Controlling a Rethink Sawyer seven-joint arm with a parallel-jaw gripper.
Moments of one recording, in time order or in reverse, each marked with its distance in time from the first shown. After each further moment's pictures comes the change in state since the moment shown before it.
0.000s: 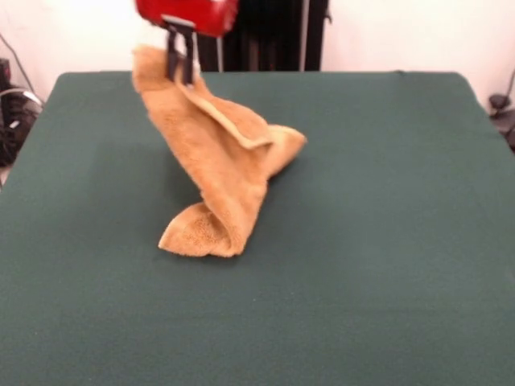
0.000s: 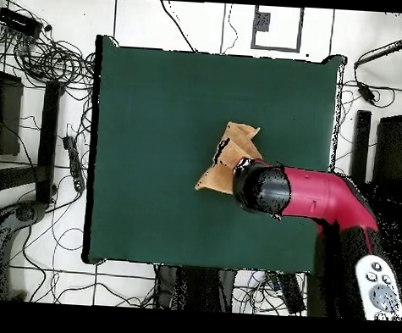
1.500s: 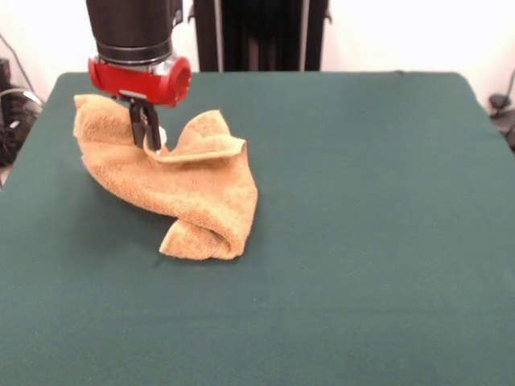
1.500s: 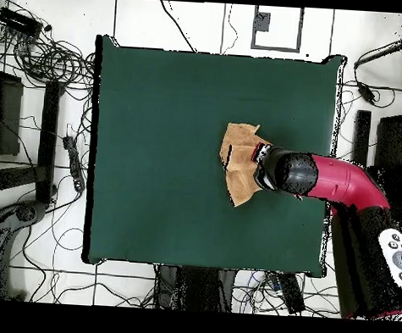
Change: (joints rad) arm -0.140 0.201 0.111 -0.130 -0.026 -0.043 0.000
